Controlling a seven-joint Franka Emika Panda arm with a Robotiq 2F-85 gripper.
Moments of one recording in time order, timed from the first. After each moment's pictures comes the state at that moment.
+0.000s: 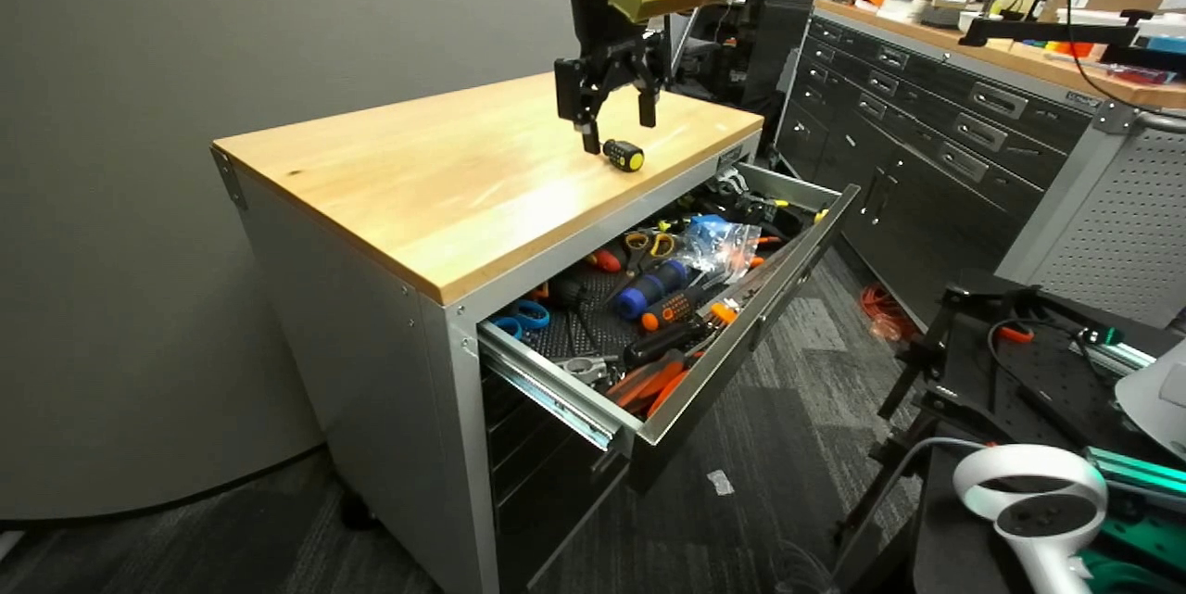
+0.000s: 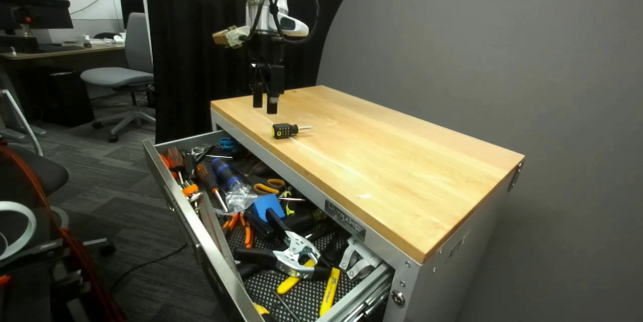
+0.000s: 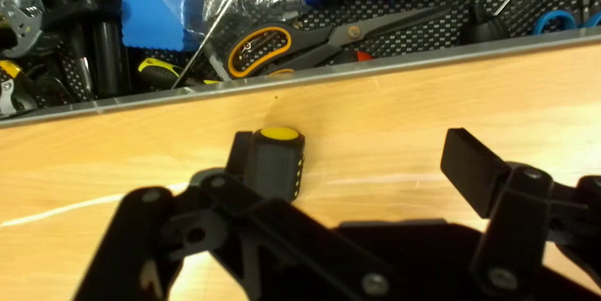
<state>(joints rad) 0.18 0.46 0.11 -1.69 -0.19 1.99 0.53</state>
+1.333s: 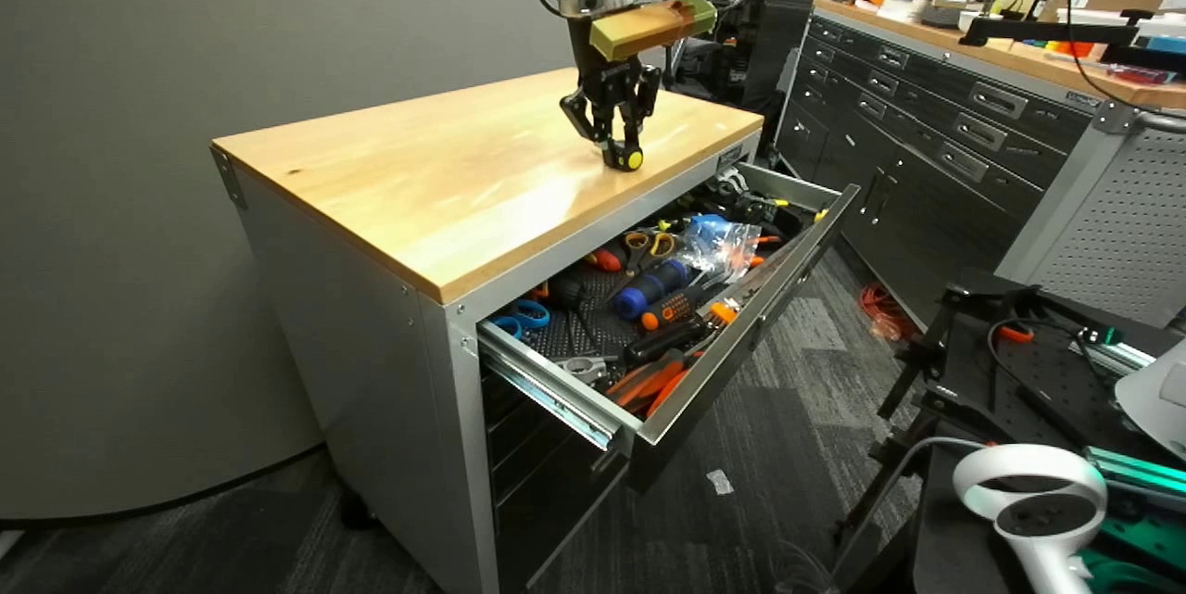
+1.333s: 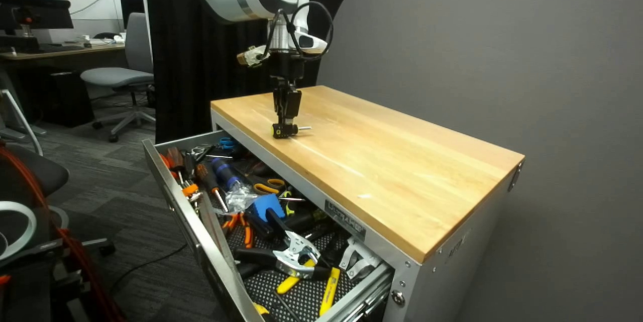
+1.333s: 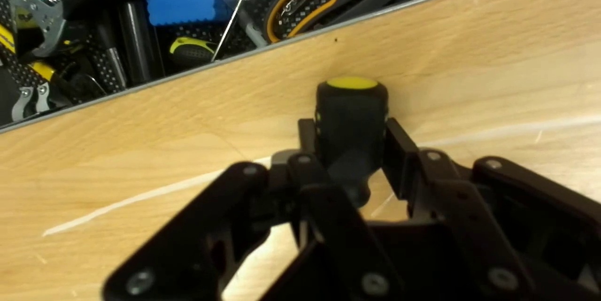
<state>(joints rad) 0.23 0.57 -0.01 -1.60 -0.20 1.99 0.61</state>
